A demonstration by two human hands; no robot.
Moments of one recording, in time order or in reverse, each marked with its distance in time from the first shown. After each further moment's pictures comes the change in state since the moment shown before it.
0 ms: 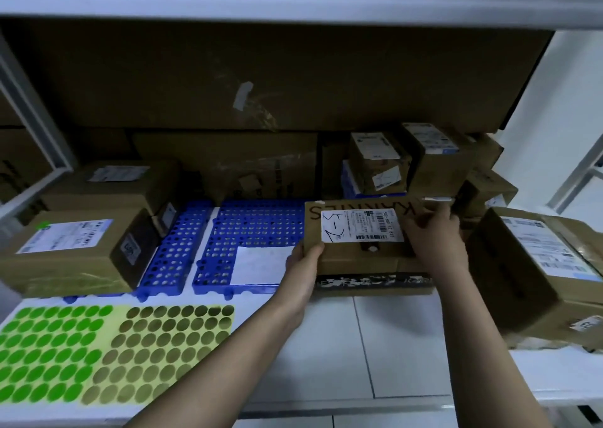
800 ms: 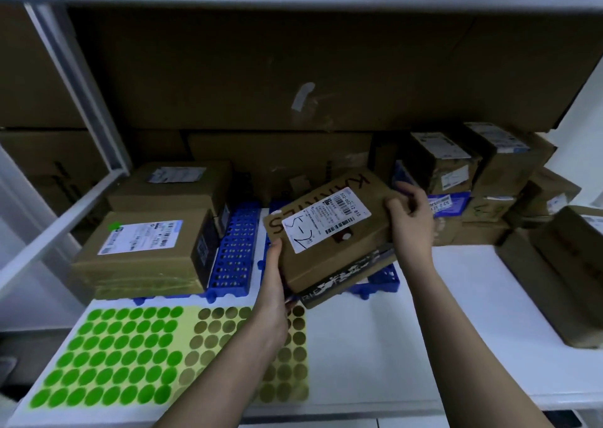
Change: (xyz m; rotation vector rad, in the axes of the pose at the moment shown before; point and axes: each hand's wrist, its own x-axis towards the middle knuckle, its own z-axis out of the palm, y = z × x) left_hand -0.017 0.002 -0.169 -0.346 0.157 -0.140; right_hand -0.075 -0.106 0.120 0.661 0.057 -0.166
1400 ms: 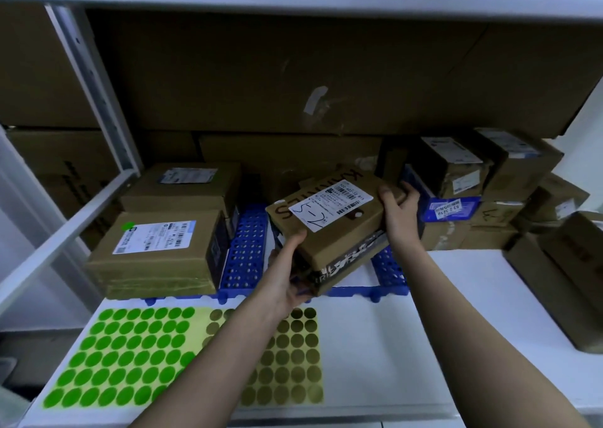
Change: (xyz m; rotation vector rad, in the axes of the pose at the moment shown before) left_hand 0.026 0.029 -0.020 -0.027 -0.165 -0.155; right_hand 0.019 0.005 0.042 0.067 -0.068 0.116
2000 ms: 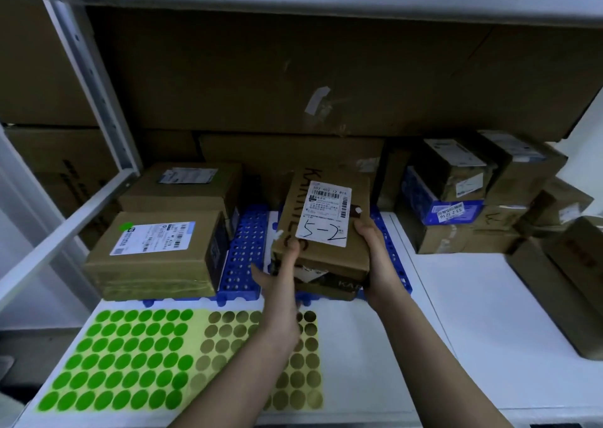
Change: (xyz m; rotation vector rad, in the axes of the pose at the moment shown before) left_hand -0.003 -0.032 0.005 -0.114 0.221 0.253; right_hand -0.062 0.027 0.011 0.398 -0.365 0.385
